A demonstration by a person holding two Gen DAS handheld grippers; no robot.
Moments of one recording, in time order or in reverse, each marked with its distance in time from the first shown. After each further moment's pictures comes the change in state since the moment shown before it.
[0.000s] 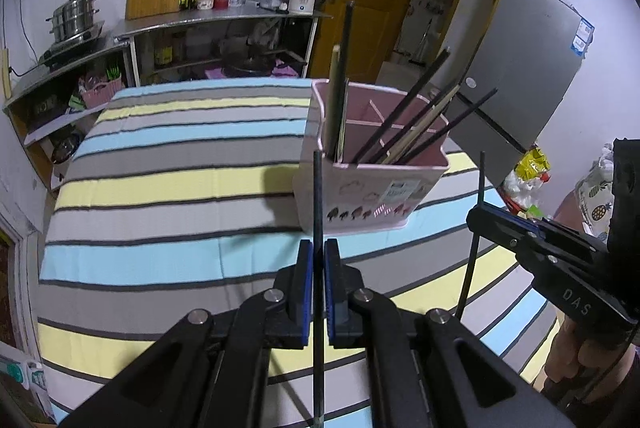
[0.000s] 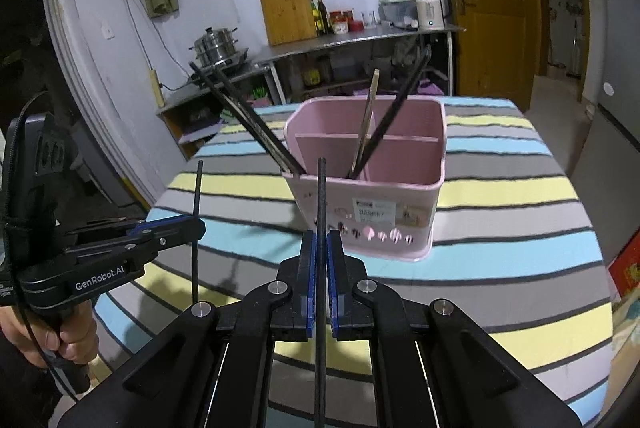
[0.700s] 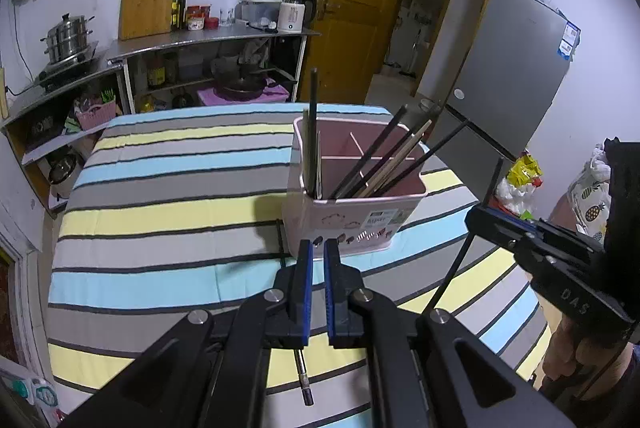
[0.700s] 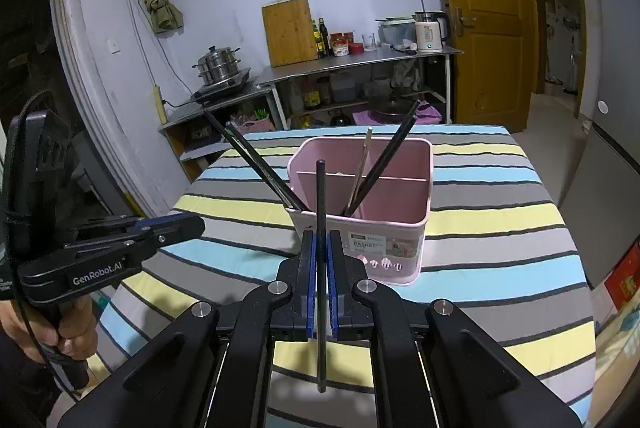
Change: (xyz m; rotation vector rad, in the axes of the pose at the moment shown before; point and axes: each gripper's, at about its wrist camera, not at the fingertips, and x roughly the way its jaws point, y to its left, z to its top) left arm -0.018 -0.014 0.013 0.029 -0.048 -0.016; right arm -0.021 -0.002 0.011 -0.014 -0.062 -0.002
